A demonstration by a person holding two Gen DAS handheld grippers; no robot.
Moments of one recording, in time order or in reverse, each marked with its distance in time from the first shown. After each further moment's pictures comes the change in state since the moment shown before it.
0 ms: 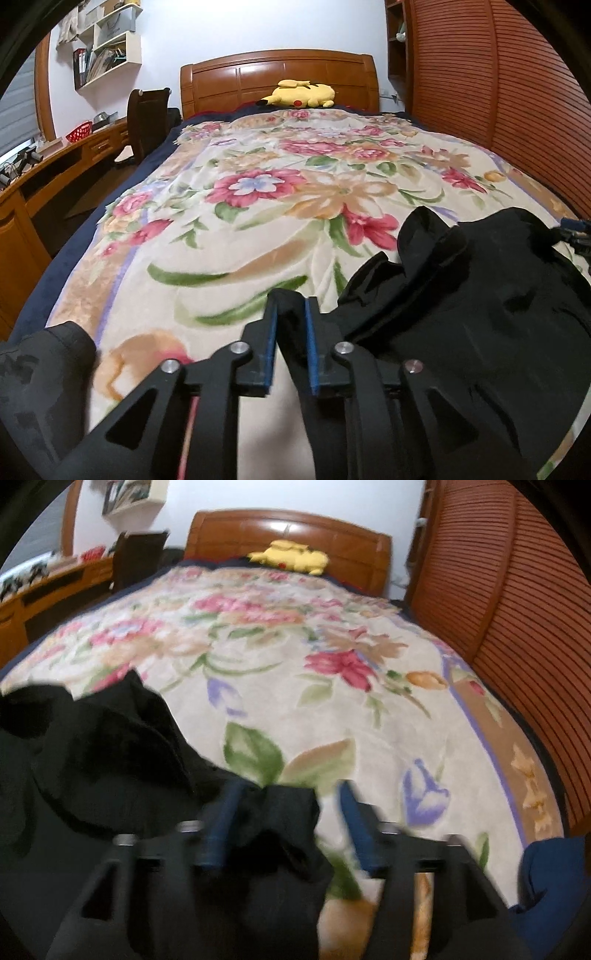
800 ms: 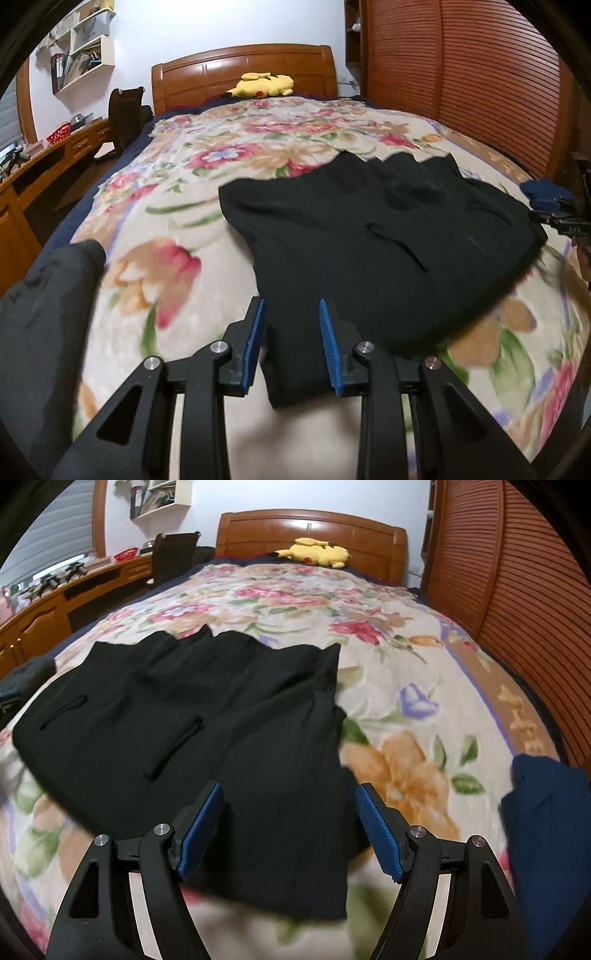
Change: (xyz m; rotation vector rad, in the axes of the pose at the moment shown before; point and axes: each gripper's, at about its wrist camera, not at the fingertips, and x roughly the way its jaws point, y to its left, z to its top) left arm -0.114 -0.028 -0.106 0.076 0.046 -0.121; right arm -0.112 0.004 -0.109 -0.035 0.047 0.130
